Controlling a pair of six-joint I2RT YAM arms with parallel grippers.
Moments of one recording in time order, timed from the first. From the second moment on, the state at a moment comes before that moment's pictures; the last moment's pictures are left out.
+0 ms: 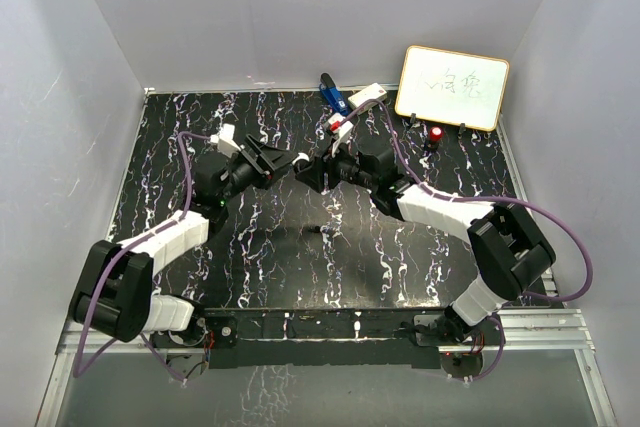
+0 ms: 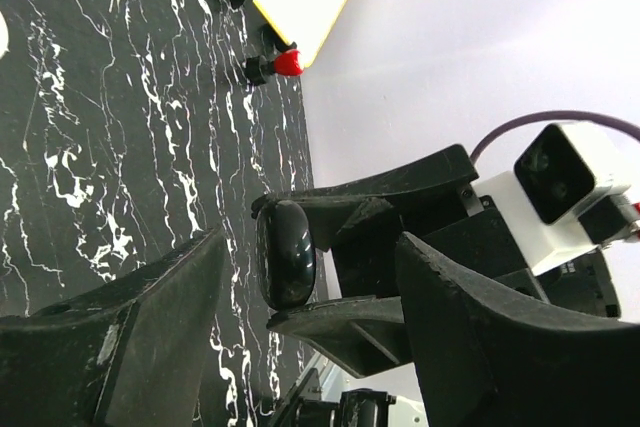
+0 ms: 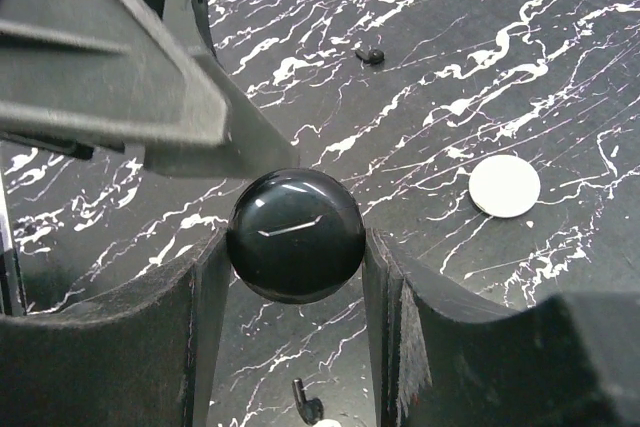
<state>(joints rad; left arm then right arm) -0.34 1.32 0.60 0.59 0.40 -1.19 0.63 1.58 0.92 0.46 -0.40 0.17</state>
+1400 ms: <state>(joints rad) -0.42 1.41 0.64 0.59 0.34 -1.15 0.63 1.58 0.94 0.41 -0.42 0.20</state>
